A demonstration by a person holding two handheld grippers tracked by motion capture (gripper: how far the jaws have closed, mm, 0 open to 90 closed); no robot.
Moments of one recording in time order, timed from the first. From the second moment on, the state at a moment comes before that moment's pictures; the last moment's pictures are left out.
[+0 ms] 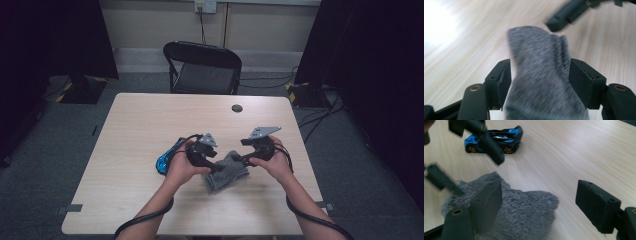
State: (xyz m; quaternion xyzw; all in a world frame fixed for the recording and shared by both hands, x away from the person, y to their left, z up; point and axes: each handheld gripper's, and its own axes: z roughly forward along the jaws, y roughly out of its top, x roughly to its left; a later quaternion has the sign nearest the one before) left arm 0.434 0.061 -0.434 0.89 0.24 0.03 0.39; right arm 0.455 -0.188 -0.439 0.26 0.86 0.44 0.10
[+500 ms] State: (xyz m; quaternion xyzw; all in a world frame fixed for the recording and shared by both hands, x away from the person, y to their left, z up) left arm 0.430 0.140 -0.433 0.86 0.33 0.08 0.39; right arm 0.437 -0.158 -0.462 0.21 0.88 0.42 0.06
